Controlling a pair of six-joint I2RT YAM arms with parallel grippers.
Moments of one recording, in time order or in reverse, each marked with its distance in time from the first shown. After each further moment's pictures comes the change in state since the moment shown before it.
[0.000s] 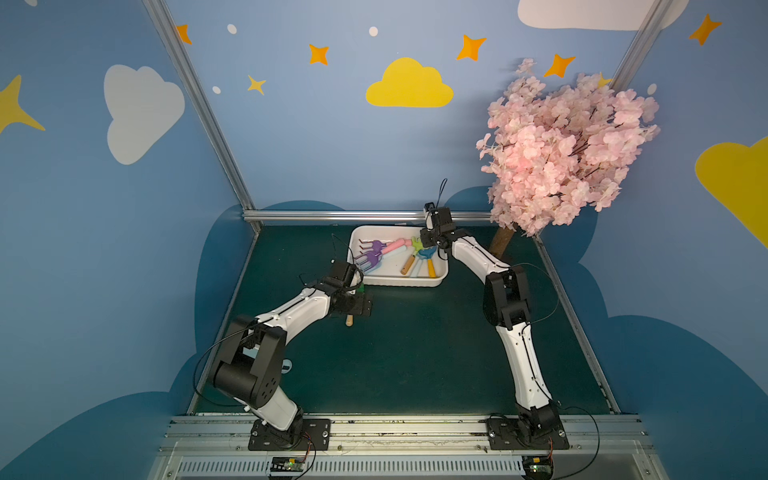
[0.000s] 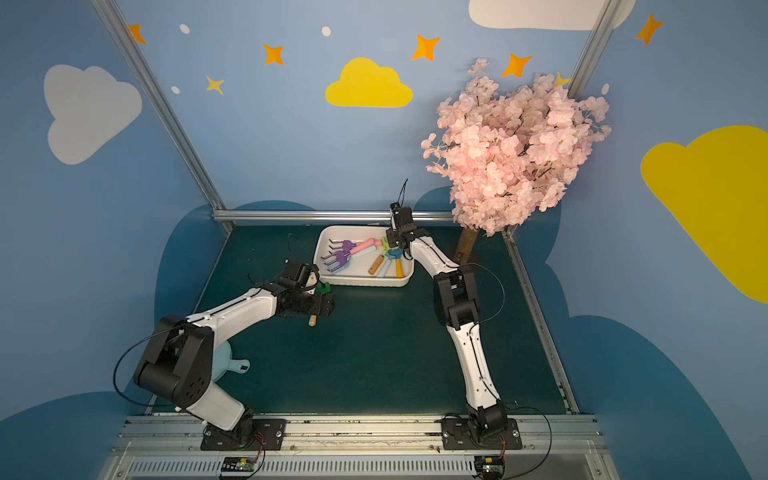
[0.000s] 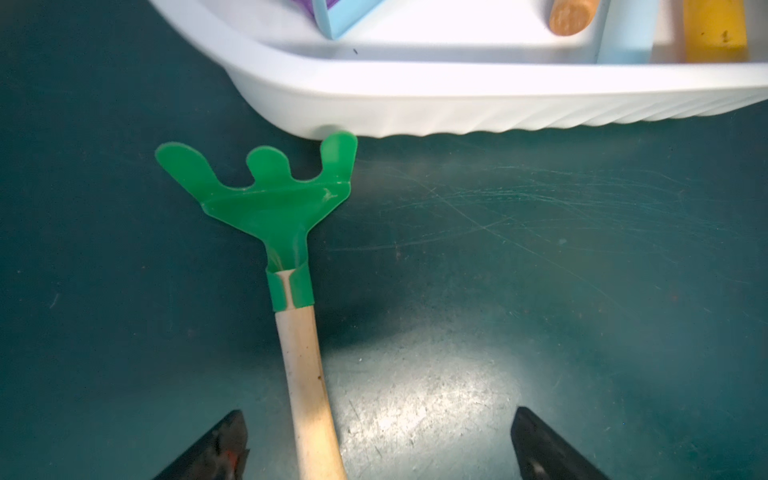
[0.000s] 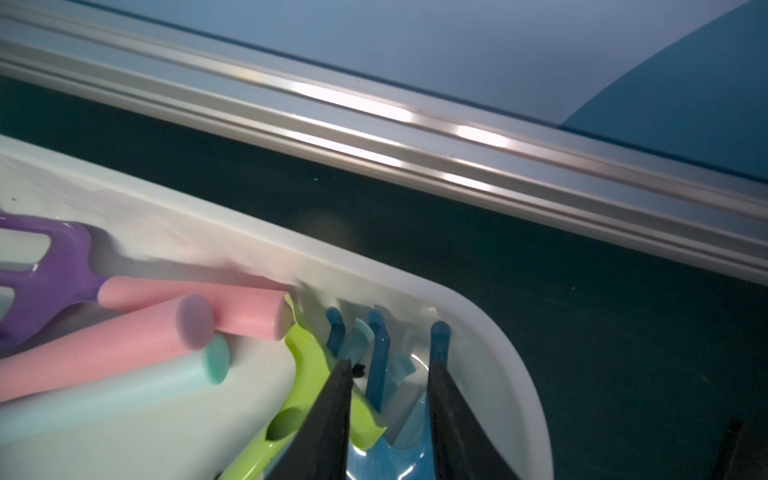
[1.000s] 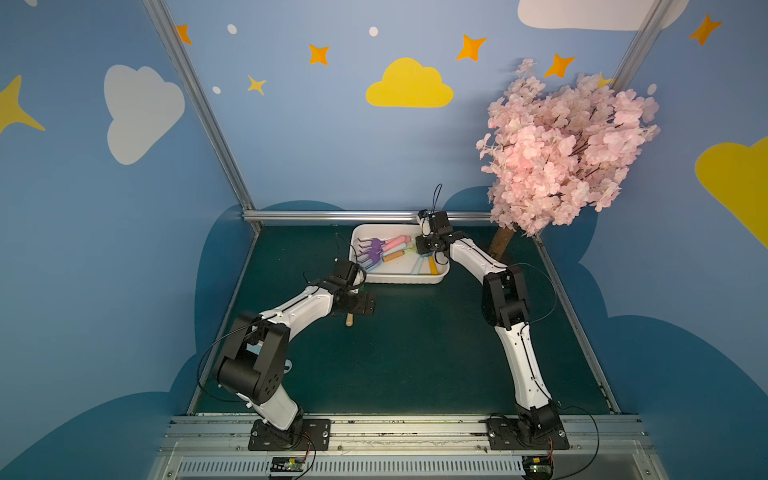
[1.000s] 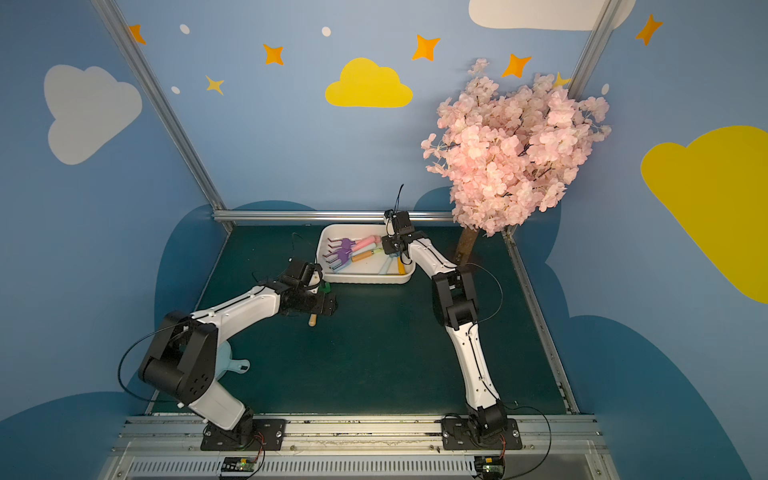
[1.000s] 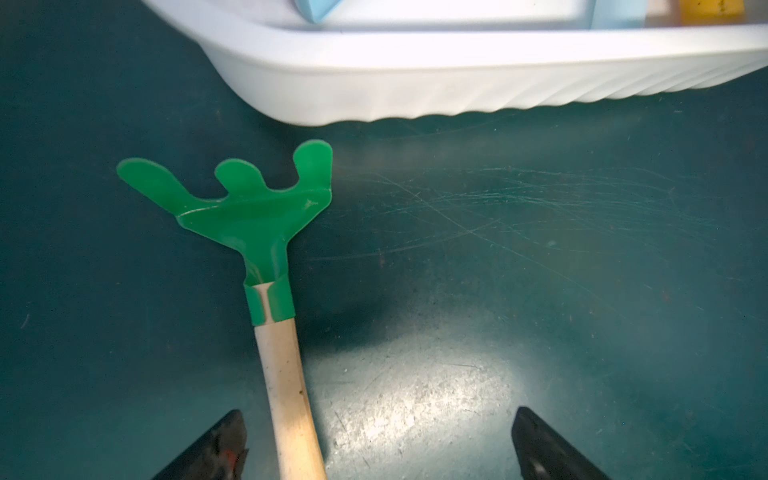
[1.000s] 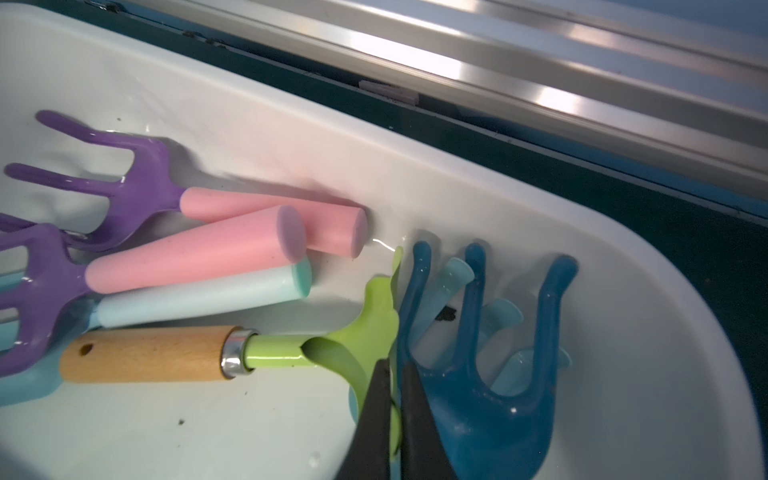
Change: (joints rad) left arm -0.011 0.022 0.026 -0.008 0.007 0.004; right arm 0.001 -0.014 -0.038 -0.051 -0.156 -0.004
